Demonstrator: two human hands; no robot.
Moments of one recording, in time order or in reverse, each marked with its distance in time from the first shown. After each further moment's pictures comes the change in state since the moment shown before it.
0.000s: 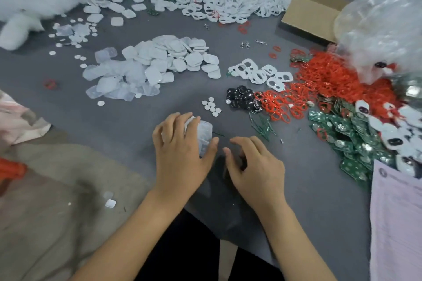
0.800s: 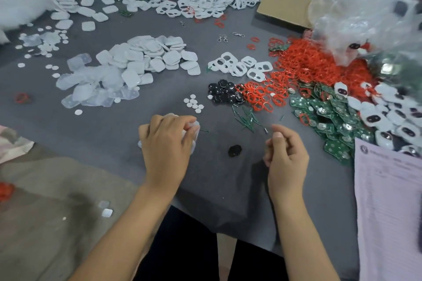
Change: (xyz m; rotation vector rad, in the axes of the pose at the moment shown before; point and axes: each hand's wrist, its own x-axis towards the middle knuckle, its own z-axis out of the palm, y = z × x) left_hand 0.016 0.000 0.001 -0.173 0.074 0.045; right_hand -0.007 0.041 -0.020 0.839 0.336 0.737
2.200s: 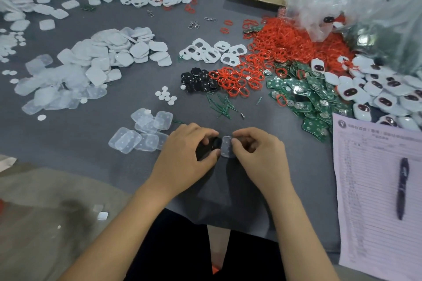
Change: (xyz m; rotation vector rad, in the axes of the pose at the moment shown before) left_hand -0.015 0.048 0.014 -0.309 -0.515 0.226; right_hand -0.005 -0.010 -0.028 -0.591 -0.263 -0.122
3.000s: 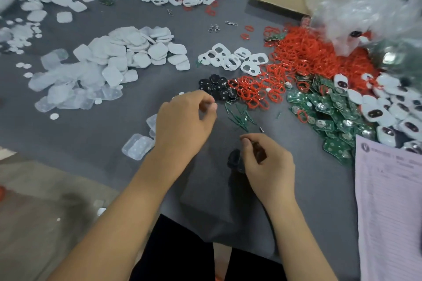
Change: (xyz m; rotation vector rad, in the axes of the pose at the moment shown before) left_hand 0.066 -0.008 -0.045 0.097 0.213 -0.284; right_hand 0.009 -0.012 0.023 -0.138 0.088 -0.088
